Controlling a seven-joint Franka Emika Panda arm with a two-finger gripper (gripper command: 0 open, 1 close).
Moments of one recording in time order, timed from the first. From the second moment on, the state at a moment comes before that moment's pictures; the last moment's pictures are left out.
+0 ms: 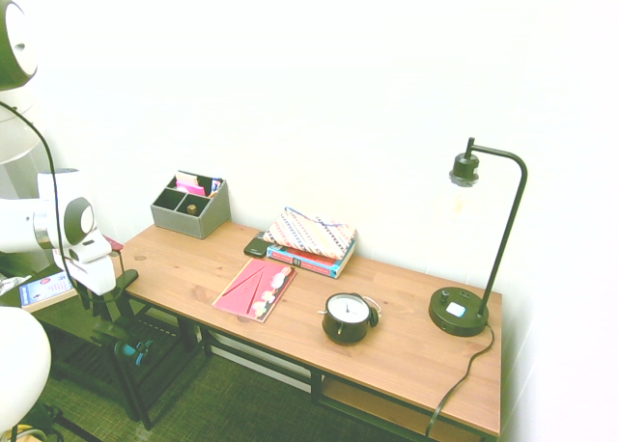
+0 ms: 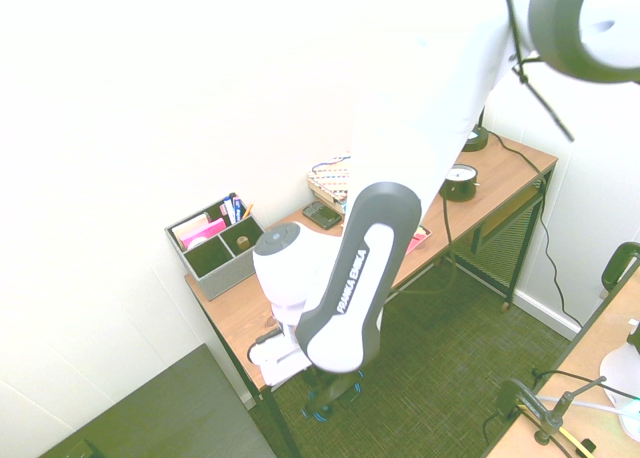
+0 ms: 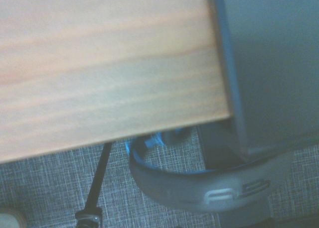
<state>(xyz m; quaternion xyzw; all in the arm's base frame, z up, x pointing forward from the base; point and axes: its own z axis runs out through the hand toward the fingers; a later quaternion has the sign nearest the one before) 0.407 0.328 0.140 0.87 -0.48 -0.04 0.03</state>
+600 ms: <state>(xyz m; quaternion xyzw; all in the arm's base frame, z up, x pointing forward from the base) 0.451 0.106 0.352 0.90 -0.42 -0.05 0.03</state>
